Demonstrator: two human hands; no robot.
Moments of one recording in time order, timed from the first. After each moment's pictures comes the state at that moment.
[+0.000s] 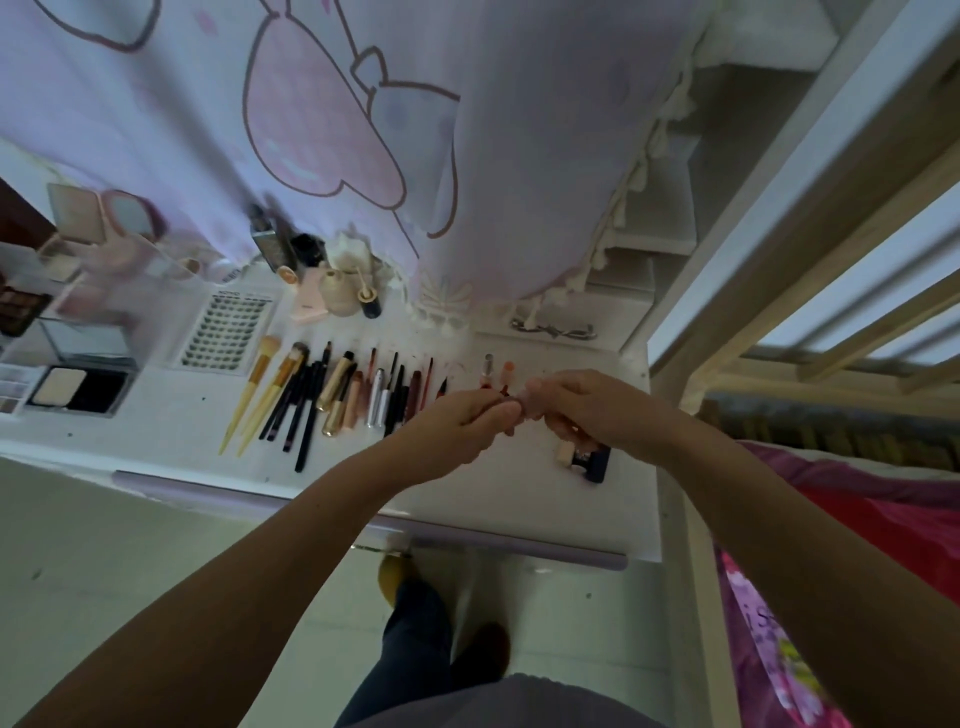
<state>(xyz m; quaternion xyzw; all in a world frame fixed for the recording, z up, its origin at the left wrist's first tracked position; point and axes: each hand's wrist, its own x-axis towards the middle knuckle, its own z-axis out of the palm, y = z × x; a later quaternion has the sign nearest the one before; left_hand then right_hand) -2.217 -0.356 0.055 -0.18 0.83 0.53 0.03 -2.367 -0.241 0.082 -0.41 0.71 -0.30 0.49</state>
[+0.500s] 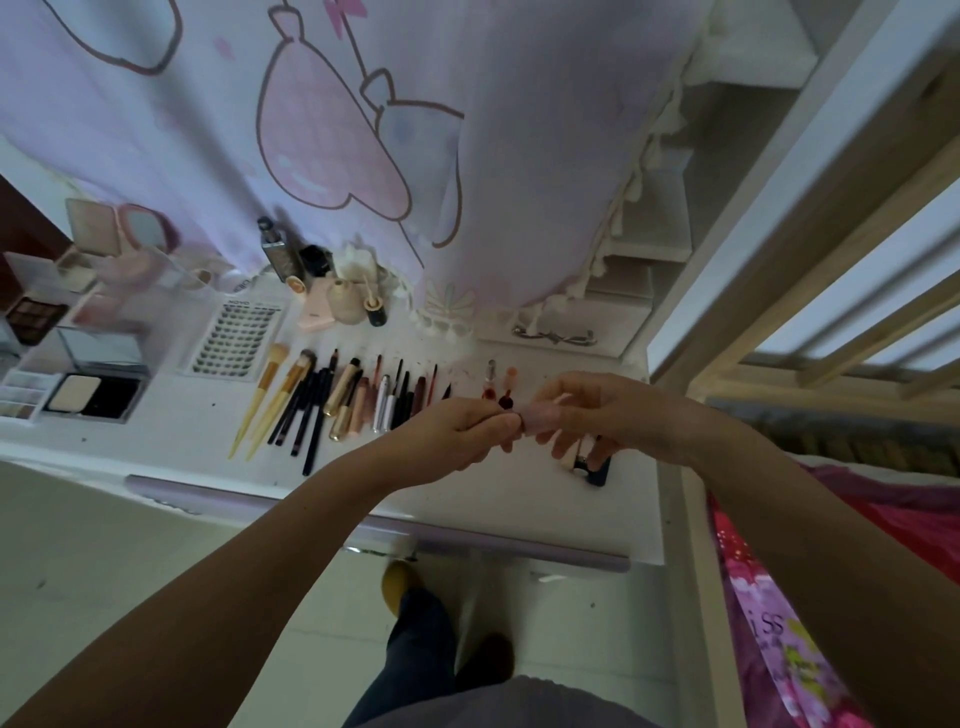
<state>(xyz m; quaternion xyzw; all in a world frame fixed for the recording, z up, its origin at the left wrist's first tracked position) -2.205 -0.359 0.069 -0.17 0.83 0.53 0.07 -2.371 -0.229 0.099 -0.37 0.70 -0.28 0.55</state>
